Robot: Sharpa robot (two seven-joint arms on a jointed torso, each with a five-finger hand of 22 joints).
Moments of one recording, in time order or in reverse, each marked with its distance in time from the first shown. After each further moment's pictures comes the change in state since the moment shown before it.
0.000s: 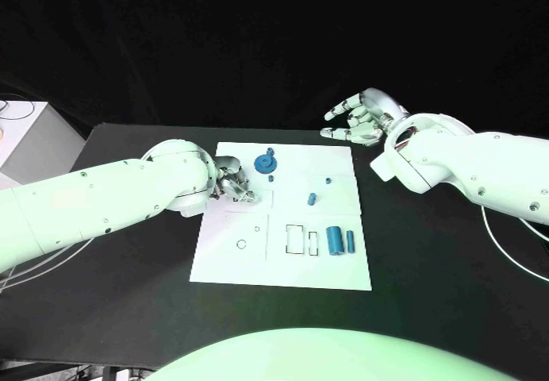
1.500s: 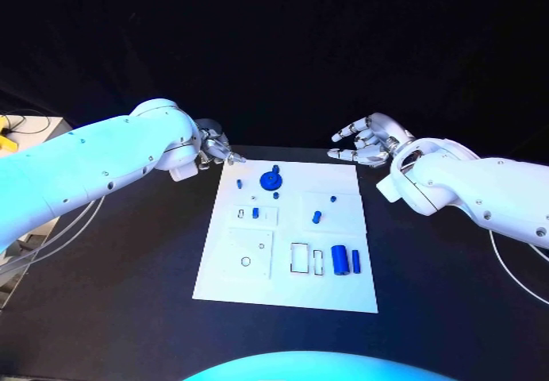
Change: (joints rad) left arm 0.104 0.055 0.113 -0.266 0.106 0.048 0.017; left_hand 0.080 0.061 -0.112 0.007 -0.076 -0.082 0.061 -0.122 -0.046 -0.155 0.052 -0.102 -0.175 0.002 0.034 -0.049 0.000 0.000 -0.084 0.030 -0.078 -0.130; right arm -0.006 -0.001 0.000 -0.012 0.006 0.000 0.003; right_hand -0.004 0.004 0.000 0.000 0.000 -0.003 0.003 0.000 -0.001 0.000 0.000 0.000 -0.001 0.000 0.000 0.000 0.000 0.000 0.000 0.000 0.000 0.000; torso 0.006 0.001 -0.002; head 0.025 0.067
